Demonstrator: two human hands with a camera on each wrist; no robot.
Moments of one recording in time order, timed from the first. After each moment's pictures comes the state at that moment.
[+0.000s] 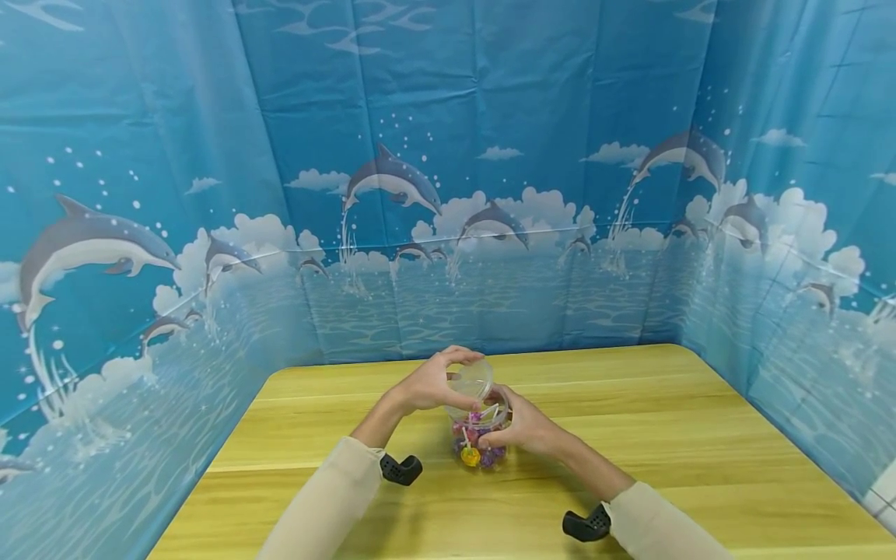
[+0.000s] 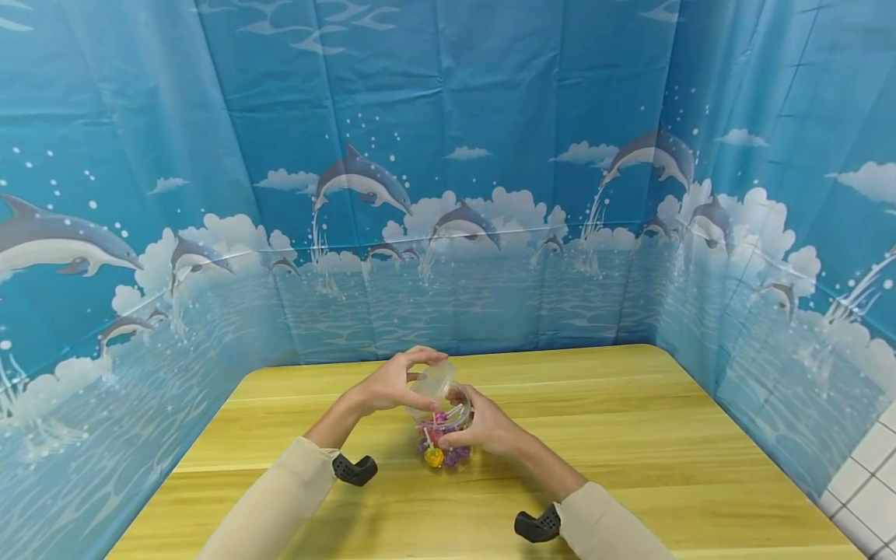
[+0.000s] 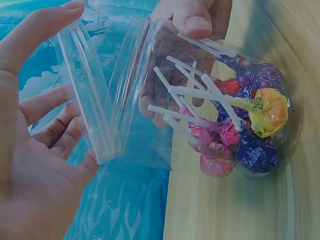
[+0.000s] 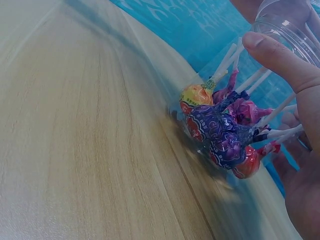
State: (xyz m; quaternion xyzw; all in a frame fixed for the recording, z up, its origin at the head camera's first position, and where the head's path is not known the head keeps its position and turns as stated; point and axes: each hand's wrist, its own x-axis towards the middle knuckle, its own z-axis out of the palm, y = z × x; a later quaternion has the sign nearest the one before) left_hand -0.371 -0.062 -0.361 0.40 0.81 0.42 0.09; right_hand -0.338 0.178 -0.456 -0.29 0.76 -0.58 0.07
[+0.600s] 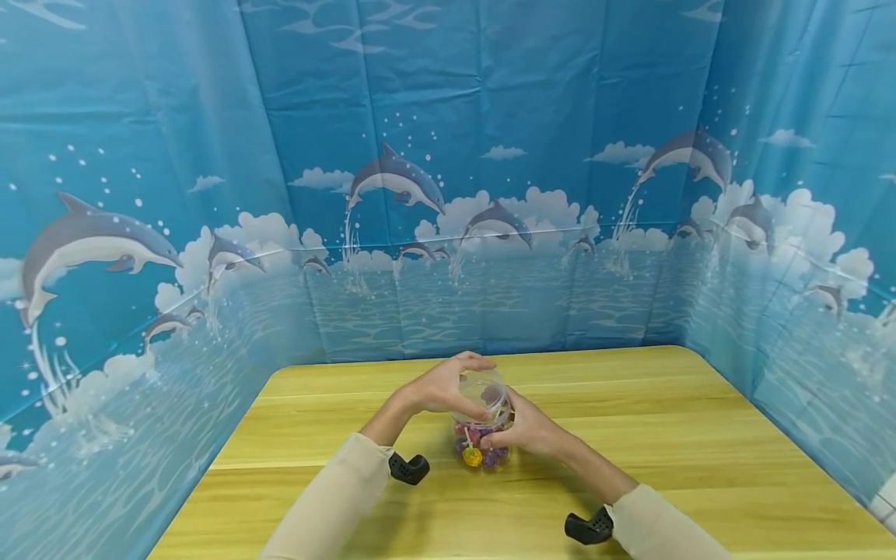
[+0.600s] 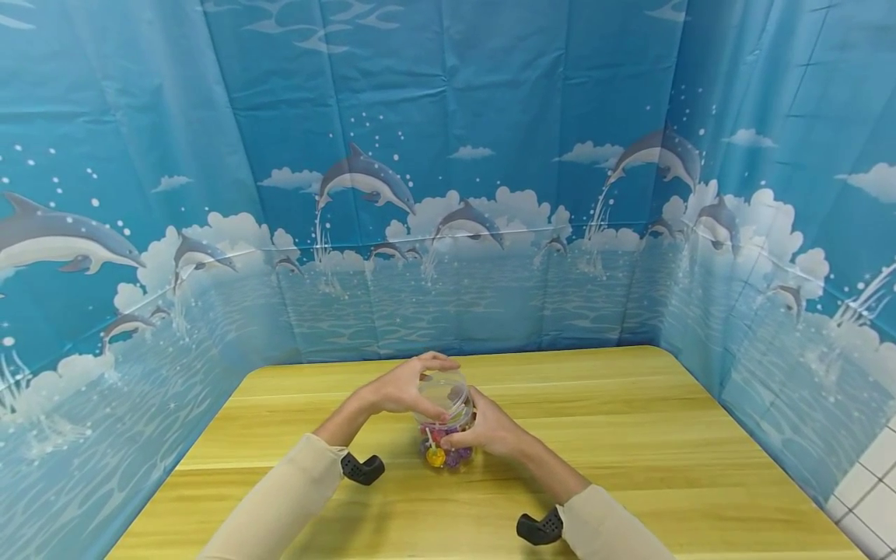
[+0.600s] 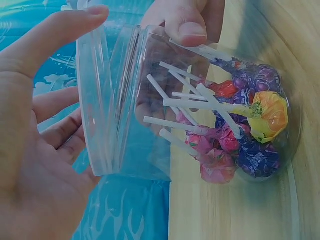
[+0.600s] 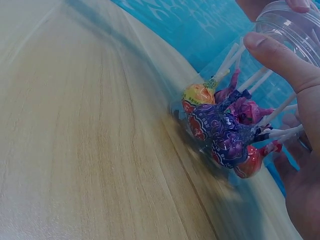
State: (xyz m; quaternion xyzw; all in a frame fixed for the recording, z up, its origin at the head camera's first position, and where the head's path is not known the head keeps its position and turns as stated) left_hand -0.371 -0.051 -0.362 0.42 0.83 0.35 0.10; right_hand -0.339 0.176 -0.456 -0.31 0.74 -0.59 0.08
